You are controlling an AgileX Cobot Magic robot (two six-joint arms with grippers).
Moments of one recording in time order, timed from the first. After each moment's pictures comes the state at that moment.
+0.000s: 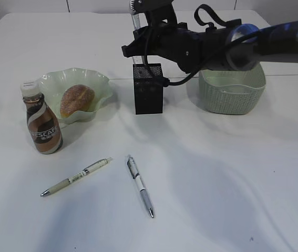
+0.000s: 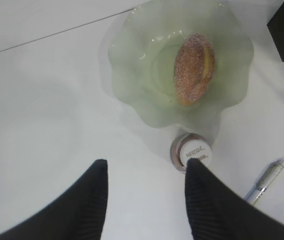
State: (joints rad) left arm -0.18 1.72 -1.88 0.10 1.25 0.00; right arm 0.40 2.26 -1.77 0.14 -0.19 -0.30
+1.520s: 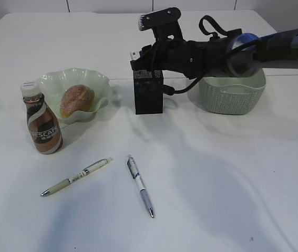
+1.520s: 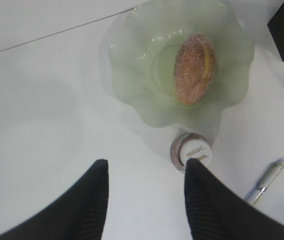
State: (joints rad) left arm -0.18 1.72 -1.88 0.10 1.25 0.00; right arm 0.37 2.31 -1.77 0.20 -0.11 -0.30
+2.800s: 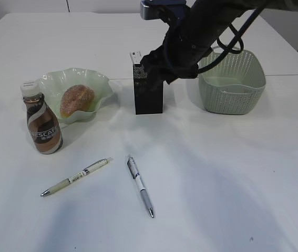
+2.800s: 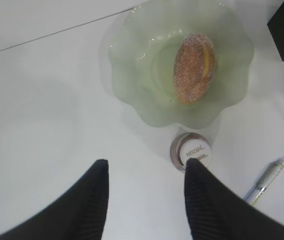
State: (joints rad) left arm -0.18 1.72 -1.88 0.10 1.25 0.00; right arm 0.37 2.03 -1.77 0.28 0.85 -0.30
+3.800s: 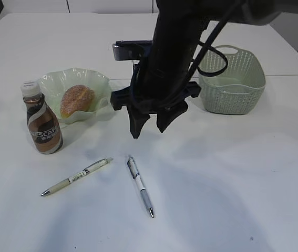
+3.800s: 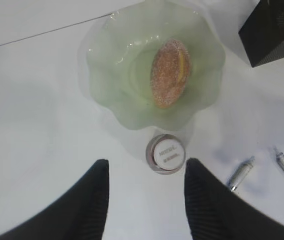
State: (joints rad) left arm -0.18 1.70 -1.88 0.03 1.25 0.00; right arm 0.54 2.03 -1.78 0.18 1.22 0.10
